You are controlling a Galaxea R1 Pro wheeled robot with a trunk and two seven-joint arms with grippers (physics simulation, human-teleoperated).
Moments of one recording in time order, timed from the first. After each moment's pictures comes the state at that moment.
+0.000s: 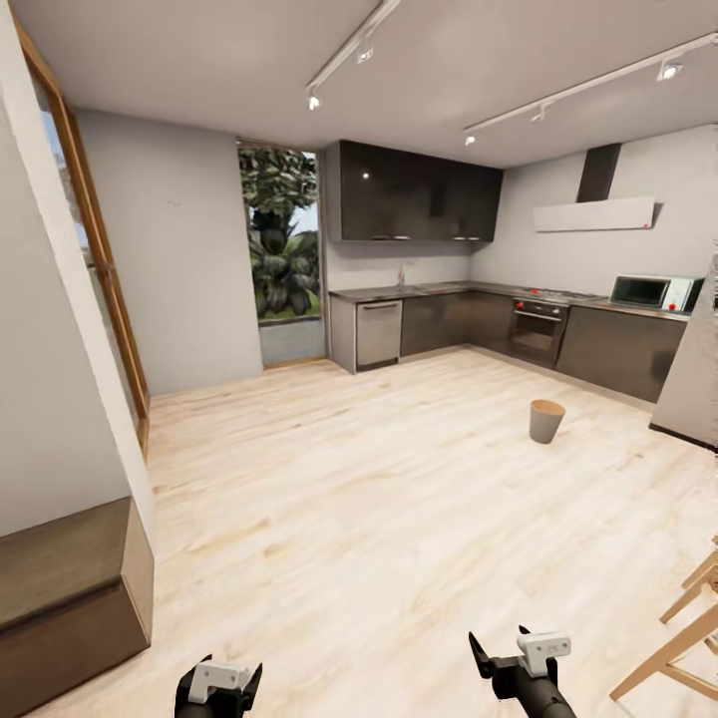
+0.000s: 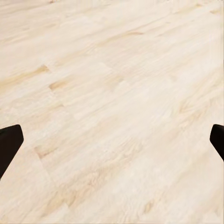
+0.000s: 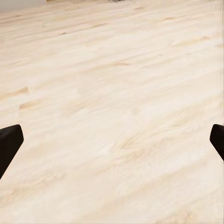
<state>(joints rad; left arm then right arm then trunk) -0.04 0.04 -0.01 -0.88 0.01 -0.17 -0.16 -0.03 -0.04 -0.10 -1.01 -0.01 -0.17 0.25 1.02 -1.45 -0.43</state>
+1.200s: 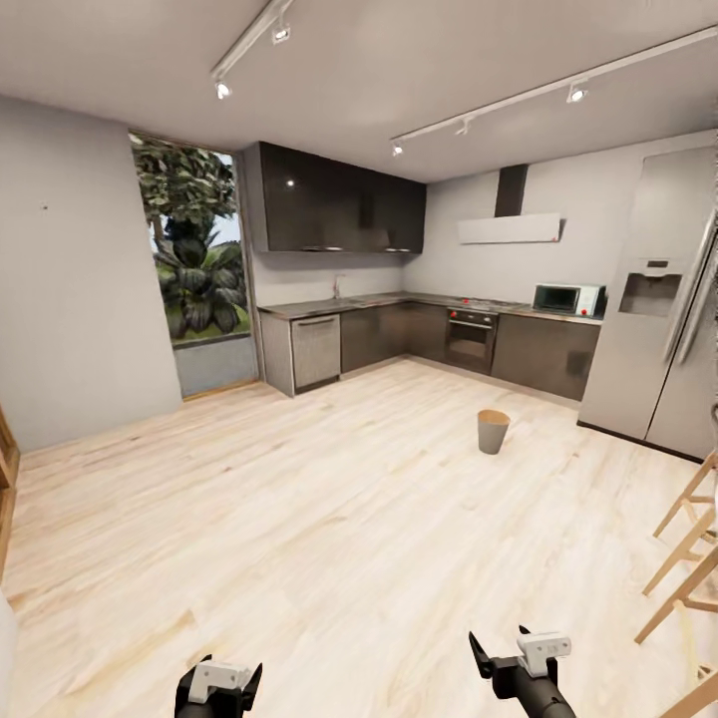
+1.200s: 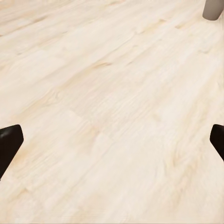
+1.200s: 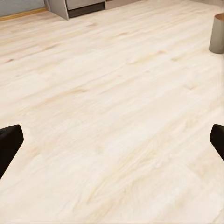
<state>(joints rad) -0.04 0.04 -0.01 -0.89 0.01 -0.17 -0.16 -0.03 -0.04 -0.10 -1.01 -0.01 -0.17 0.25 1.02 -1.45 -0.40</state>
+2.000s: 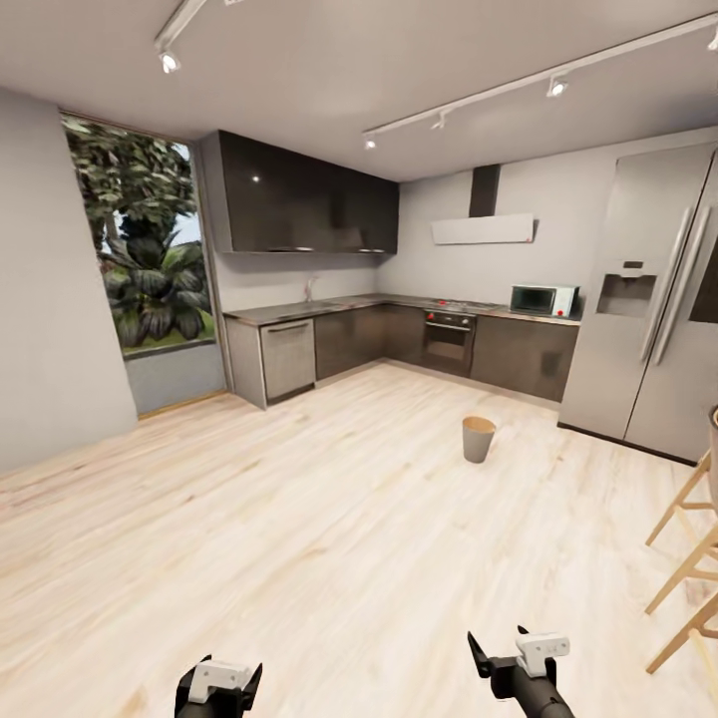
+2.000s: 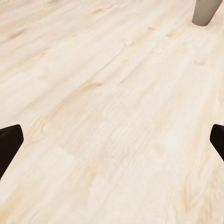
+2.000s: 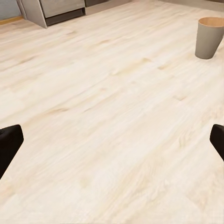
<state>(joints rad) -0.04 0.04 -0.01 -0.89 0.01 -0.17 -0.16 -0.03 -0.04 -0.10 -1.01 -0.01 -0.17 0.25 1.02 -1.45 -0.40</state>
